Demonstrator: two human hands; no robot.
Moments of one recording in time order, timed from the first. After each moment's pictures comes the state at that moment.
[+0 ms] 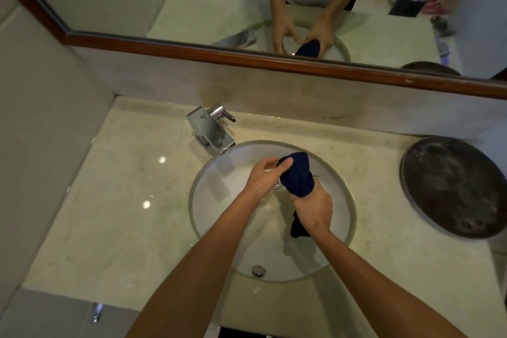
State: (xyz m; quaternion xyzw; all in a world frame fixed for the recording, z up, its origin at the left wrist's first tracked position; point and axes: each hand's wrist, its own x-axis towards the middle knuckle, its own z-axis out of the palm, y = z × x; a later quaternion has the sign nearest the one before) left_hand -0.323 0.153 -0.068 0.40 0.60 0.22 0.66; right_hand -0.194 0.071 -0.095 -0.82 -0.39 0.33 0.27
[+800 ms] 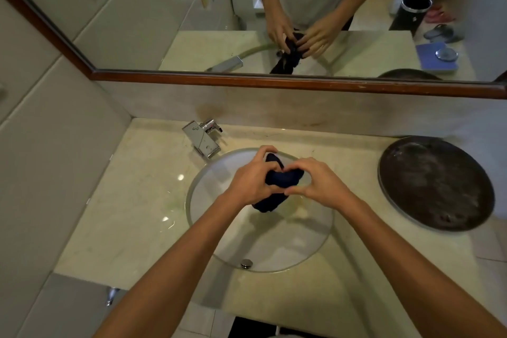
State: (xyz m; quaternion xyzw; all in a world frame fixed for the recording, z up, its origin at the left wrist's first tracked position) left_hand -0.304 0.115 0.016 0.83 0.48 0.09 0.29; right_hand -0.094 0.081 0.002 -0.55 -0.72 0.35 0.22
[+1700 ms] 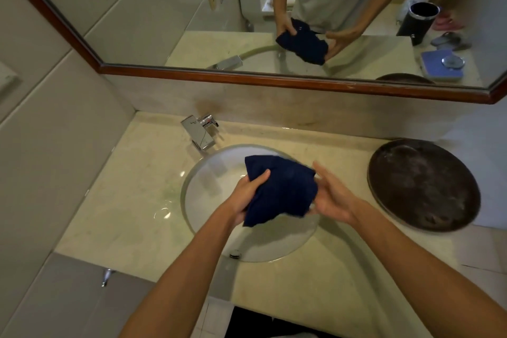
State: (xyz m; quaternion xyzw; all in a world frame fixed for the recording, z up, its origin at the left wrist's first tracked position) left_hand -0.283 0.055 0.003 0.28 0.53 0.33 0.74; right_hand -0.049 0.045 -0.015 -0.42 -0.16 0.84 0.31
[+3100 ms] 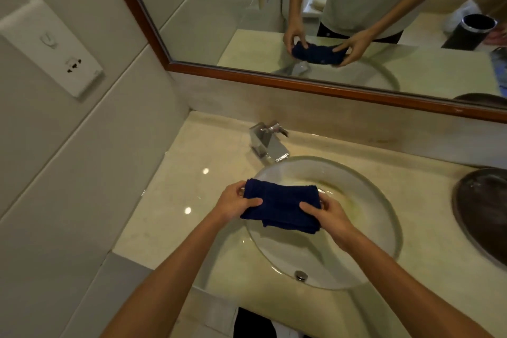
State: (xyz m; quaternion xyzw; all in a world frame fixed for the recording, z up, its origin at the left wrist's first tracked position) left_hand -0.513 0.104 -0.029 0.44 0.66 0.21 0.57; right_hand -0.247 0.067 -0.043 -0.60 -0.33 0.64 0.33
